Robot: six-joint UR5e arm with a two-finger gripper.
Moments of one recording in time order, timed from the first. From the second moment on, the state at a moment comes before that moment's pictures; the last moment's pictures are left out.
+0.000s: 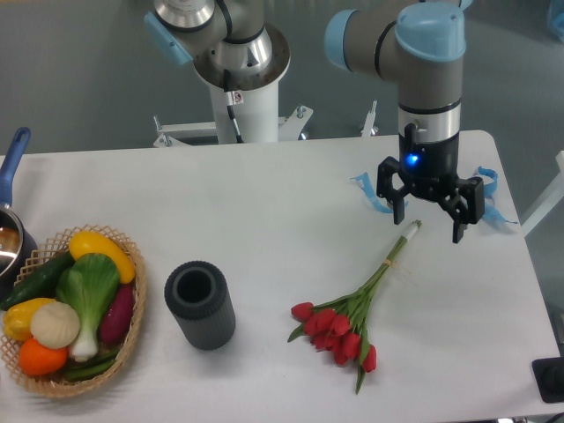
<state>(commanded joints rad) 2.73 -1.78 -1.68 -0.79 1.40 1.34</state>
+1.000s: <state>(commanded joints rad) 2.75 -1.82 -1.72 -0.78 1.31 1.29</state>
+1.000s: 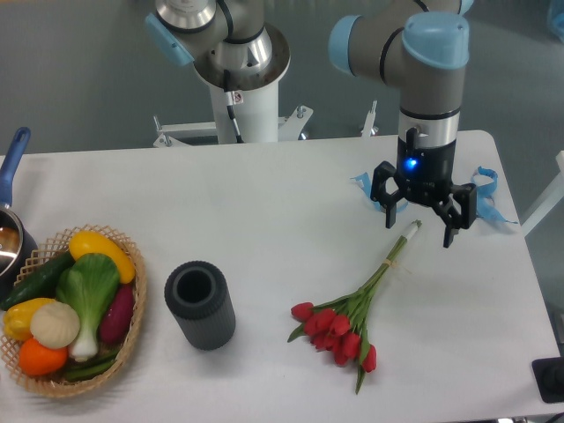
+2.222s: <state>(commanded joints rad) 2.72 -2.05 -1.75 -0.77 1.38 1.30</state>
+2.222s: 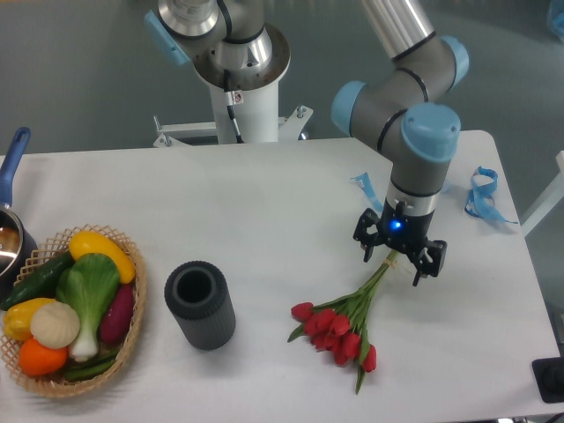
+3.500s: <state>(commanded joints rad) 2.72 -2.07 -1.77 -0.77 1.40 1.30</state>
